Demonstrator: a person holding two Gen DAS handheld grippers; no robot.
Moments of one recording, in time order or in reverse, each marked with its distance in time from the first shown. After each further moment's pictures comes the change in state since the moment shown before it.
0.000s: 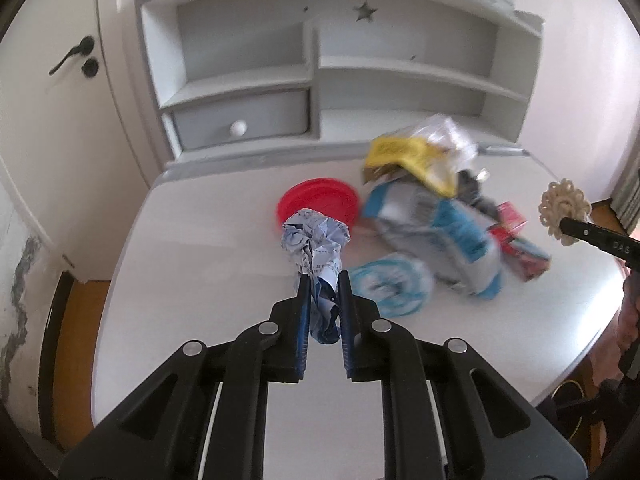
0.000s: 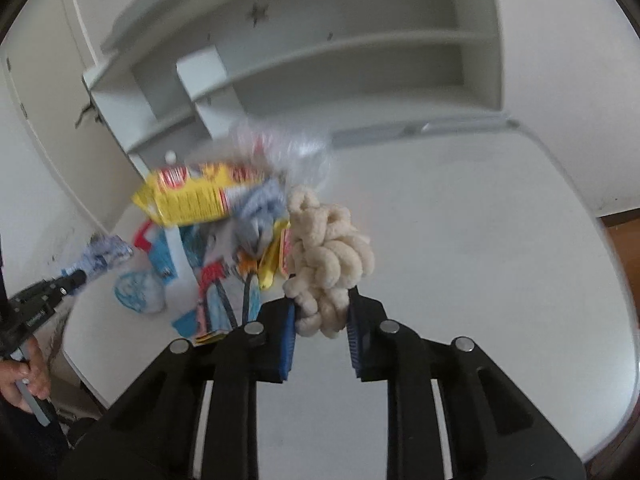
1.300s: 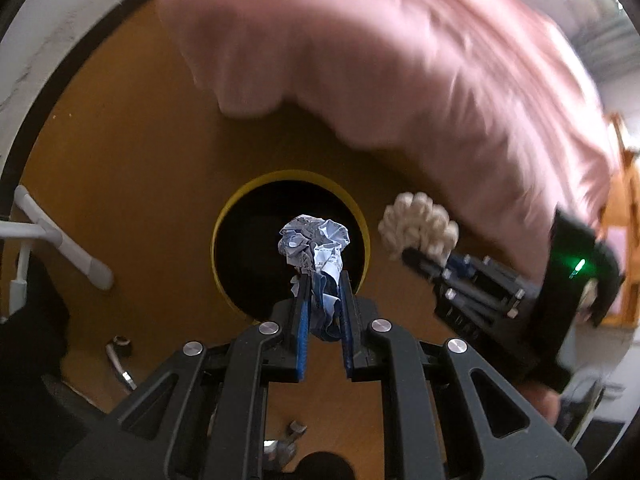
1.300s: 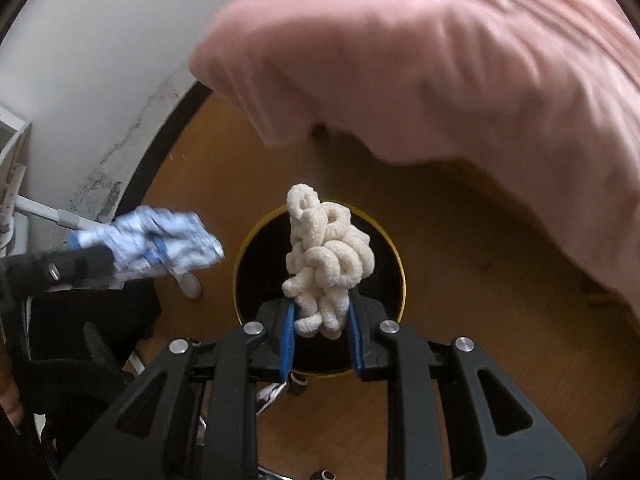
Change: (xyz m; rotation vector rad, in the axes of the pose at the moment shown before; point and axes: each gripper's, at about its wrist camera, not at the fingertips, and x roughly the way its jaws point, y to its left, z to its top) left arm 0.076 -0.727 -0.297 0.805 0.854 -0.688; right arm -0.244 -0.420 -0.471 0.910 0.197 -0.516
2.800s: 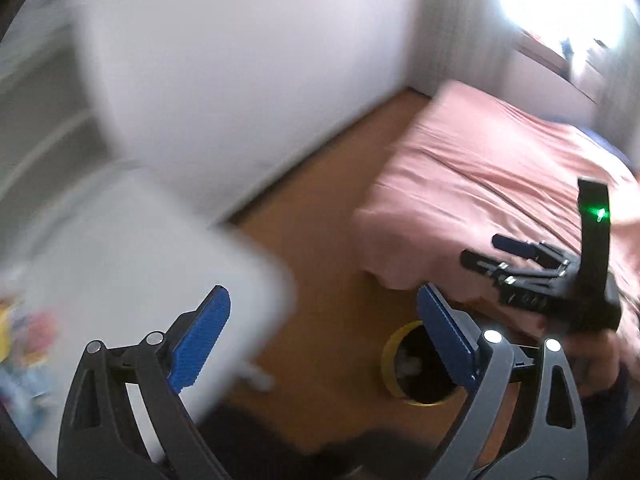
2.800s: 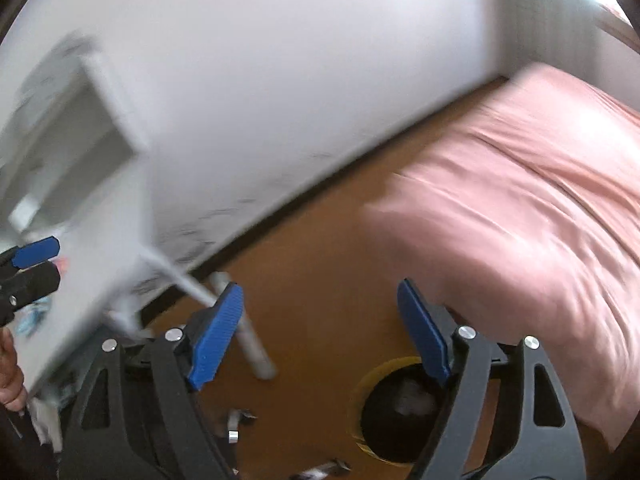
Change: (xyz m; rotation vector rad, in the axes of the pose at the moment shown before) left arm -0.355 0.148 -0.161 -0.091 -0.744 0.374; right arm -0.165 0.292 0.070 -0.436 -0.387 0.217
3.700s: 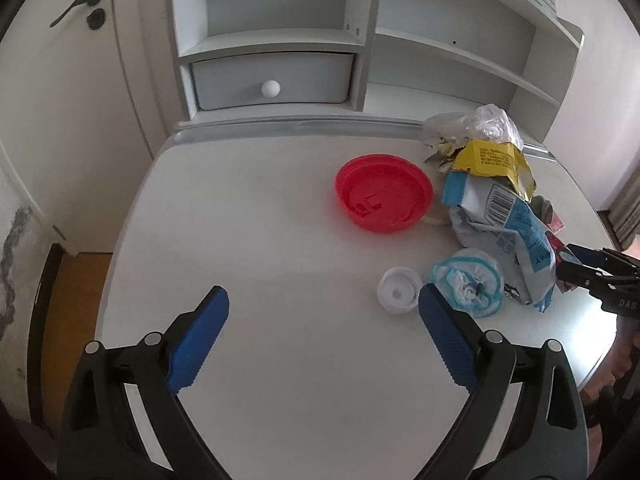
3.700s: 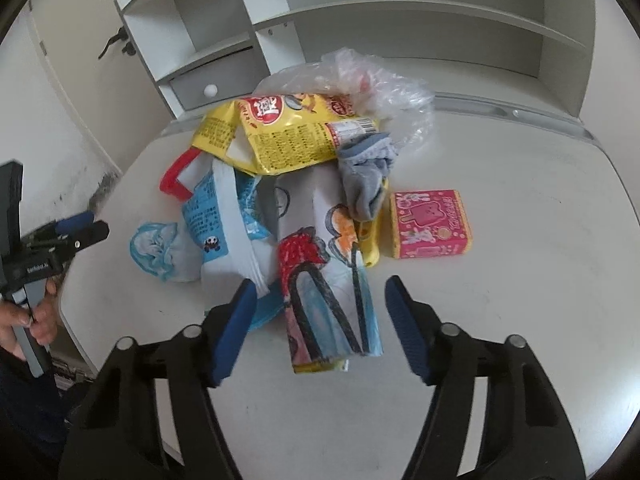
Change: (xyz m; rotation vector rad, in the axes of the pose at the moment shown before) left arm -0.169 0.424 -0.274 -0.620 0.015 0.496; right arm 0.134 0.478 -0.056 -0.609 0.293 0.426
